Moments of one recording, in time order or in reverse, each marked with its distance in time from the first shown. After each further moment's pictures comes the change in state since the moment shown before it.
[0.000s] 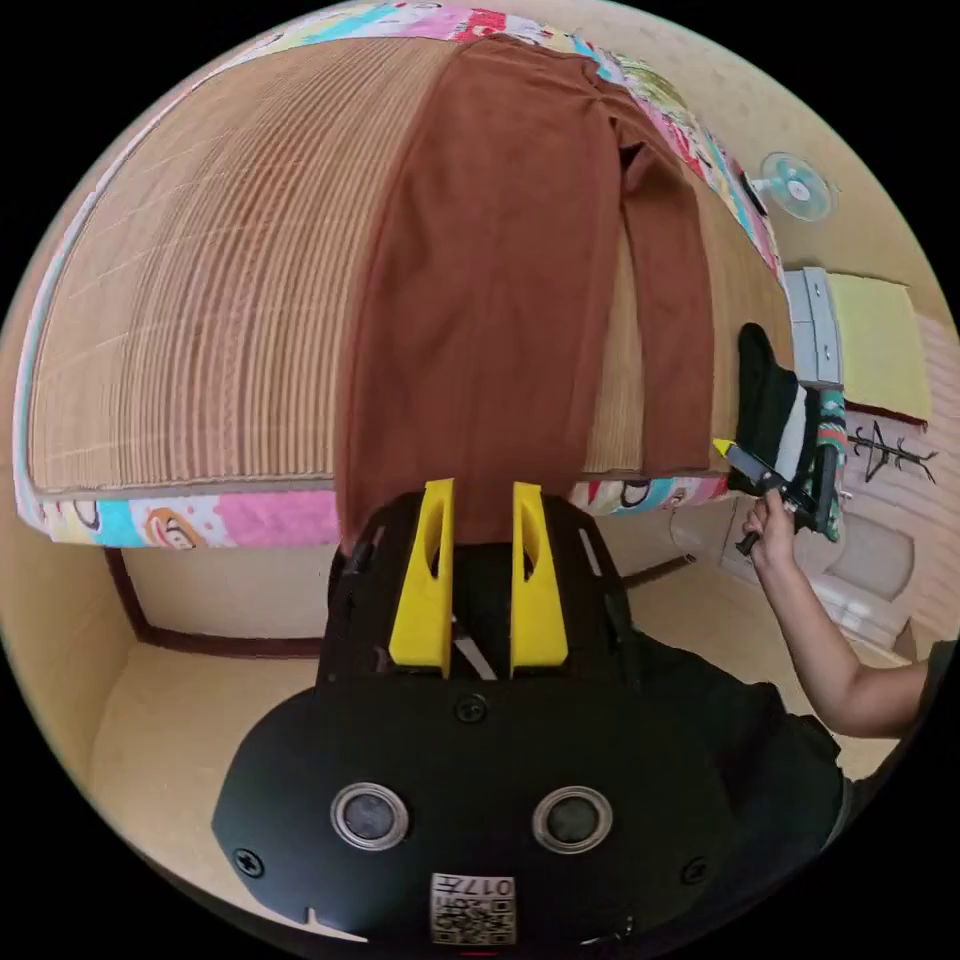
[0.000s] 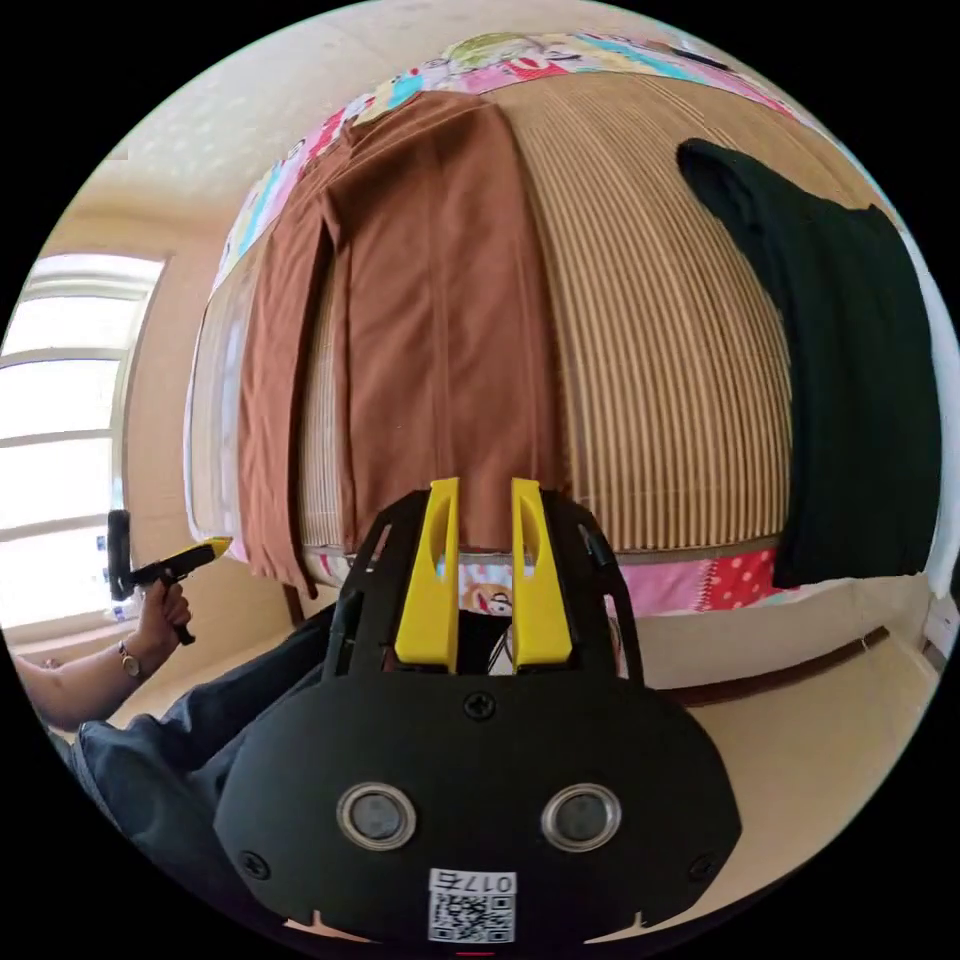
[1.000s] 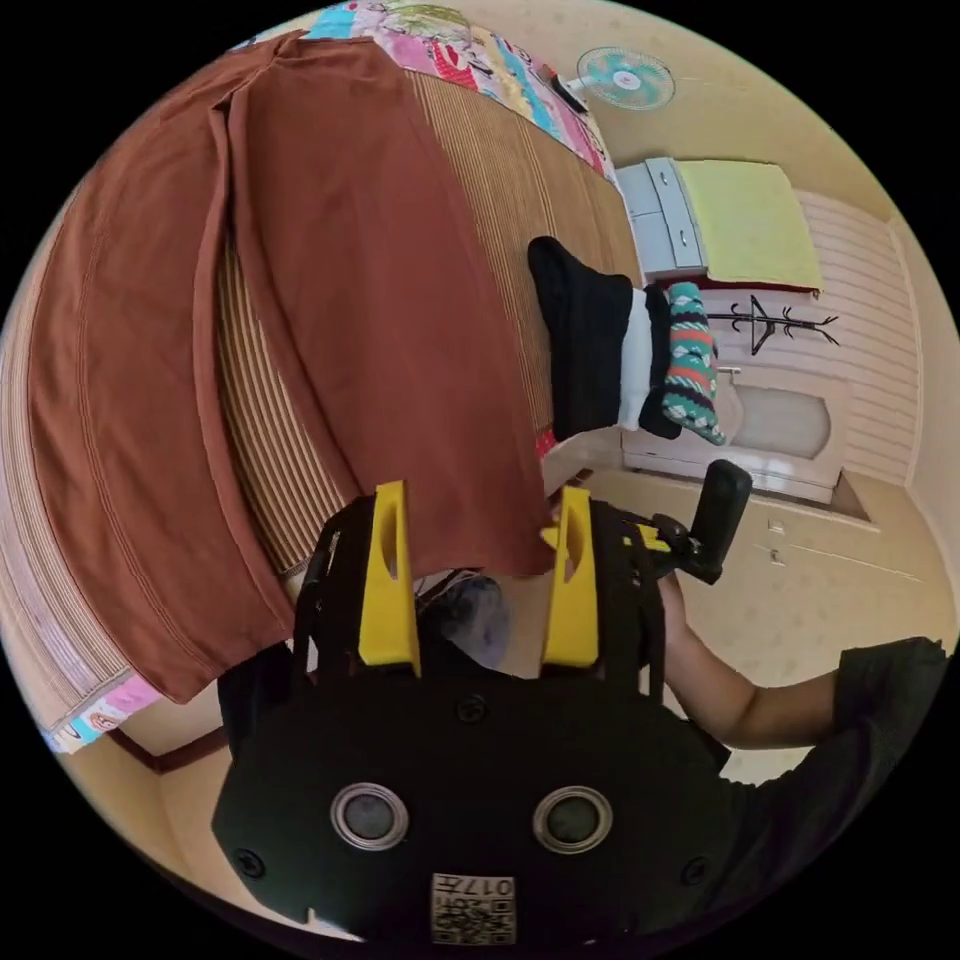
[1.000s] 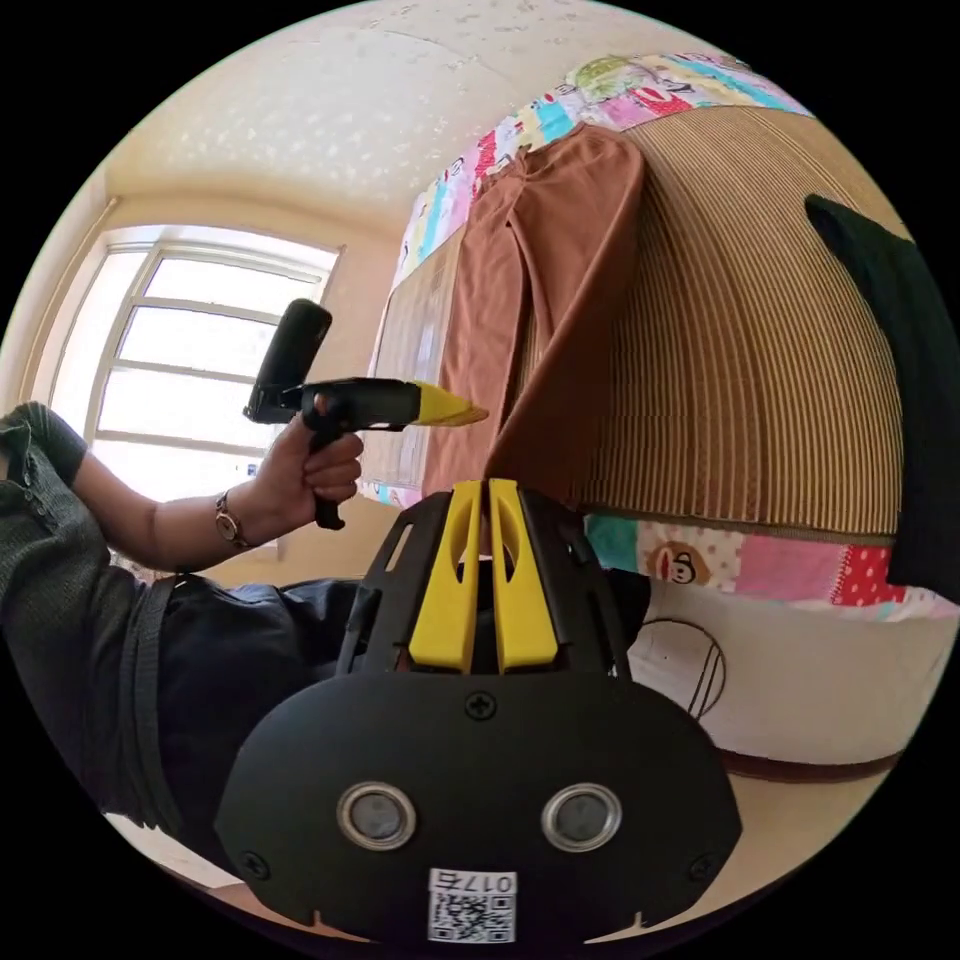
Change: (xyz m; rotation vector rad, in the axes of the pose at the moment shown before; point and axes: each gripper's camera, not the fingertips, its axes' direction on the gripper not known) left arm 0.137 -0.050 0.026 -0.137 0.172 0.267; right arm -0.147 0.120 -0.007 -0.015 -0.478 -0.349
